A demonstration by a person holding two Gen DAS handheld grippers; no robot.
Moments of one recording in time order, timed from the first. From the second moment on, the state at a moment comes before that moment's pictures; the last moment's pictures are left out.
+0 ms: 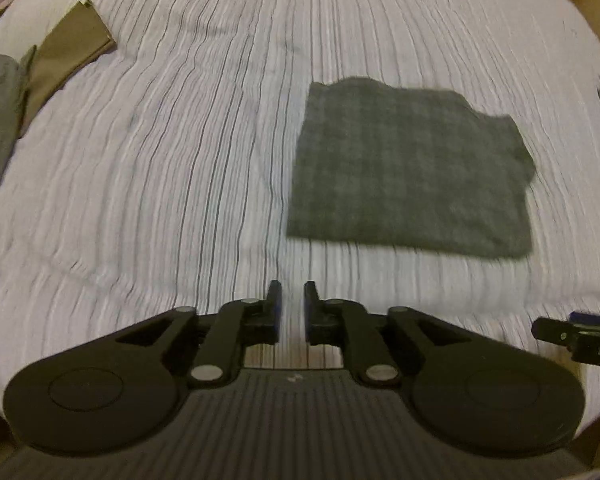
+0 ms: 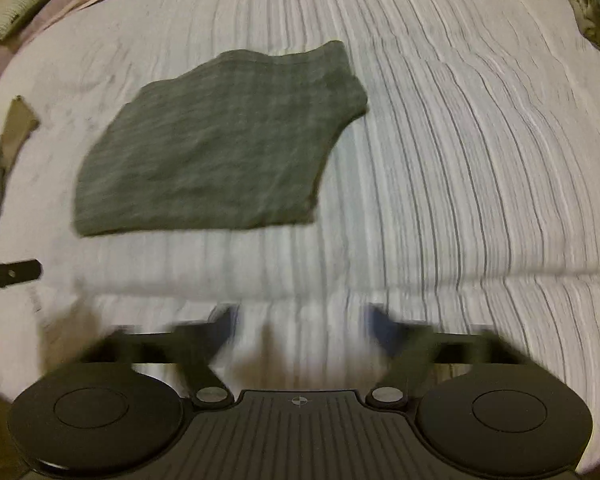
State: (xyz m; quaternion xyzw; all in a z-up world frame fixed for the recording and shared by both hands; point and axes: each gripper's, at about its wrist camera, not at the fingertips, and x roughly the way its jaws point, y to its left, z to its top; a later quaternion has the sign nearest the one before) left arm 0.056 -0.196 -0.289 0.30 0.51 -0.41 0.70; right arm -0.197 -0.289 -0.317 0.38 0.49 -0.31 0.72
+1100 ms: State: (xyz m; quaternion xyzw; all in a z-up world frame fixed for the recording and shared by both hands) left arm 0.012 -0.190 -0.184 0.33 0.46 -0.43 0.70; right arm -0.199 -0.264 -0.233 0.36 0.47 -0.29 0.75
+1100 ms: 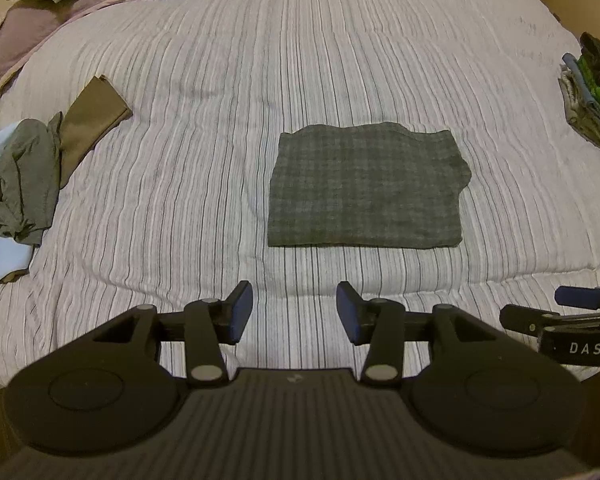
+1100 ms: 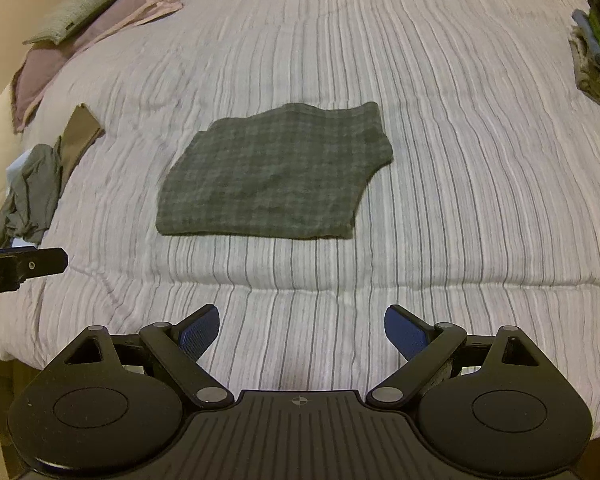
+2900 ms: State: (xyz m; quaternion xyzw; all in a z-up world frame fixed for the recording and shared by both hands) left arm 0.219 -0.339 -0.427 0.03 0.63 -0.61 0.49; right arm -0.149 -0.466 -0.450 0.63 0.21 -0.11 0.74
